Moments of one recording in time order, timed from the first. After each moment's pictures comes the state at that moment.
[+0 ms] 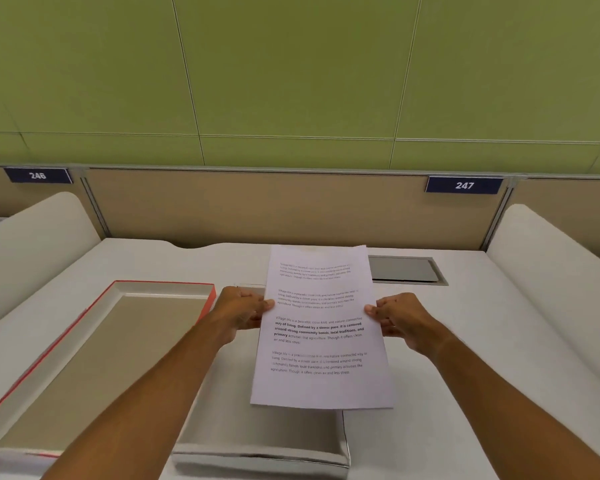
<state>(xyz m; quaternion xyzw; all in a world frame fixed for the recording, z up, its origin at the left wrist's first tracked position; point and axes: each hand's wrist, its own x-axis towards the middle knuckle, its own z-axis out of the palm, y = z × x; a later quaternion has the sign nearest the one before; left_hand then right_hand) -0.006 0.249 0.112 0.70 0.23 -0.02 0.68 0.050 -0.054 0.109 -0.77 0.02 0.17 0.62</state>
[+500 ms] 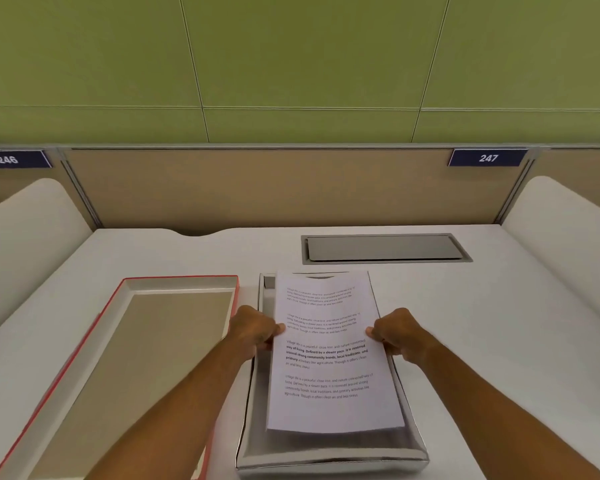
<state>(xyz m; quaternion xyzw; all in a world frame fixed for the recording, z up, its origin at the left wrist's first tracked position) 0.003 0.326 0.048 0.75 0.30 -0.09 0.58 0.036 0.057 0.046 -0.81 0.18 0.19 0.53</state>
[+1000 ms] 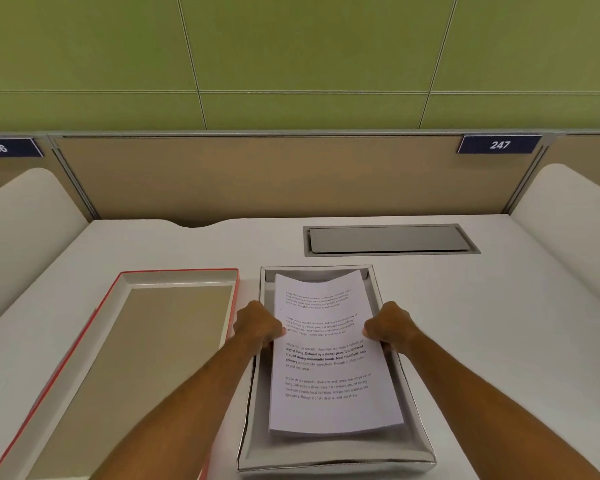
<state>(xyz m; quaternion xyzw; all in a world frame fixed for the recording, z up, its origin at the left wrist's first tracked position) 0.012 0.319 0.040 0.88 0.27 -0.12 0.37 0.044 0.080 0.036 -0.90 0.13 0.18 0.37</state>
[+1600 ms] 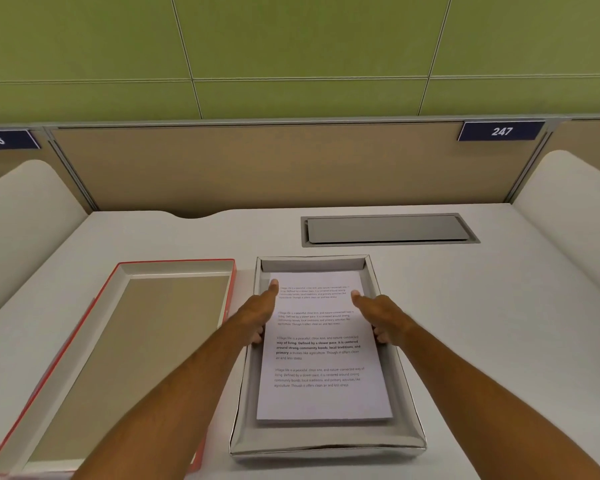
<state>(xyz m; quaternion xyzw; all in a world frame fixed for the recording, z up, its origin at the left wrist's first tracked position) 0.009 0.311 0.053 0.75 0.31 -0.23 0.55 0.033 0.083 0.048 -0.83 0.16 0.24 0.47</state>
